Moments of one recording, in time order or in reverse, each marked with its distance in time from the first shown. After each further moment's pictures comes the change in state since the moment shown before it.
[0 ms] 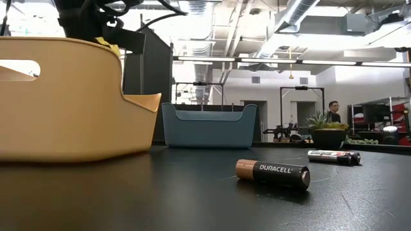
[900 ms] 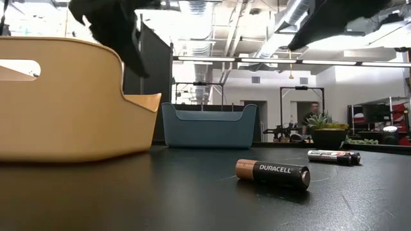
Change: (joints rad) left arm -0.078 -0.031 0.076 0.313 0.000 0.369; right arm -0.061 0.322 -0.001 -0.052 0.003 0.304
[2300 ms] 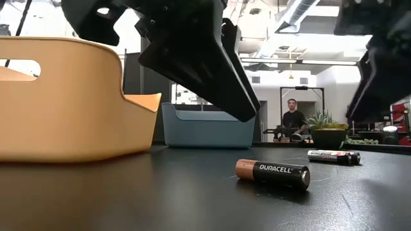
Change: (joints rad) left arm -0.115 0.548 0.379 0.322 0.152 0.355; right arm 0.077 0.173 0.000 -0.407 -0.001 0.658
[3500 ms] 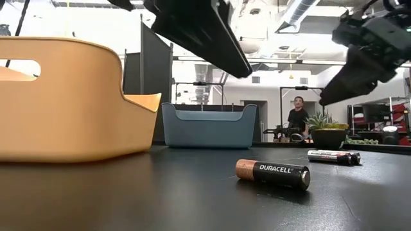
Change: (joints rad) left arm 0.050 -0.105 -0.027 -0.039 -0.022 0.019; right arm -0.172 -0.565 -0.510 0.555 0.041 -0.325
